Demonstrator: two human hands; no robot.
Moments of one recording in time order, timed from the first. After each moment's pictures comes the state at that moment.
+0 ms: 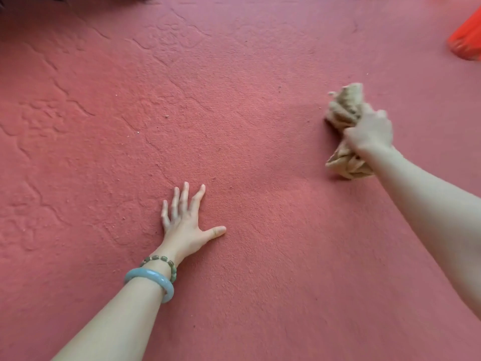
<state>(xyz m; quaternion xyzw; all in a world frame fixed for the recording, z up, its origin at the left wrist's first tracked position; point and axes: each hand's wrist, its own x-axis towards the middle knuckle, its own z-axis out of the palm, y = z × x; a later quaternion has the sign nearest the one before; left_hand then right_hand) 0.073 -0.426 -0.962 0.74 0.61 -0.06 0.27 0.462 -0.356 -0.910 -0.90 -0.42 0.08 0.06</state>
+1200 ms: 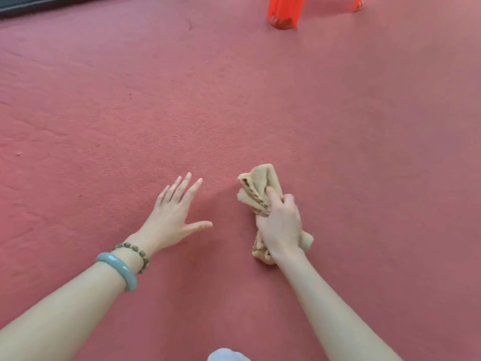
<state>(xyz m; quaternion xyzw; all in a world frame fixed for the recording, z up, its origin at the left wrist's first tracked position) 0.273 -0.503 -0.919 0.92 0.32 -0.09 0.20 0.445 -0.656 -0.908 -0.91 -0.30 0.17 0.22</state>
